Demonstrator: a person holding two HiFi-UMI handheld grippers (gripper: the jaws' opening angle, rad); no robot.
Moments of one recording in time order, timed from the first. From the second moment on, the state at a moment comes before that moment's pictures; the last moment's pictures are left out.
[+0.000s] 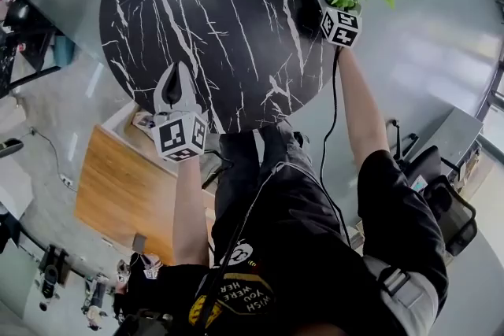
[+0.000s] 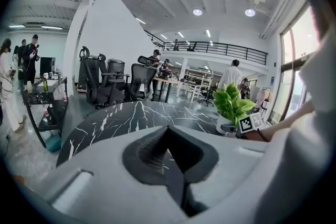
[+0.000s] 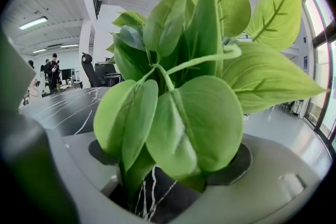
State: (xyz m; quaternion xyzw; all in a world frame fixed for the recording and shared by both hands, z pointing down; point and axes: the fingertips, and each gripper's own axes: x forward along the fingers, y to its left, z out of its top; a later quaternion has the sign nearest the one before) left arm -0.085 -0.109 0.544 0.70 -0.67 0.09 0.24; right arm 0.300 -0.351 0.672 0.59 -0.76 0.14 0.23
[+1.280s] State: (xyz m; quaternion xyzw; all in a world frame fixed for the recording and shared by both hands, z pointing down) left arm -0.125 -0.045 0.545 0.64 -0.72 0.06 0.25; right arm 0.099 -0.294 0.673 0.42 -0.88 0.08 0.22
